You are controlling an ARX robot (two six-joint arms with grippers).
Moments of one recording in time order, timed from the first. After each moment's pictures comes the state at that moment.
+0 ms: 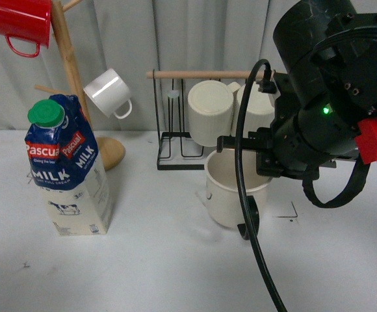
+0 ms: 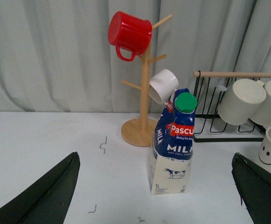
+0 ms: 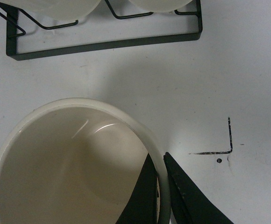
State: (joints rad) left arm 0.00 0.01 0.01 0.00 0.00 -0.01; right arm 0.37 2.02 1.24 -0.10 0.12 0.36
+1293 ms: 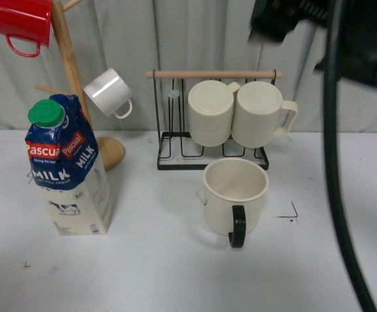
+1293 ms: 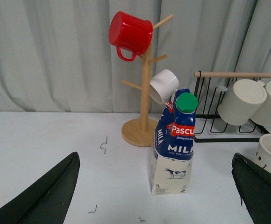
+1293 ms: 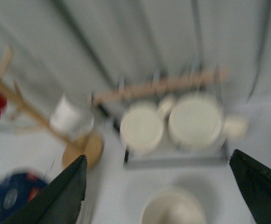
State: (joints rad) left arm 0.00 0.01 0.01 0.00 0.00 -0.01; right arm 0.35 1.59 1.00 0.22 -0.01 0.42
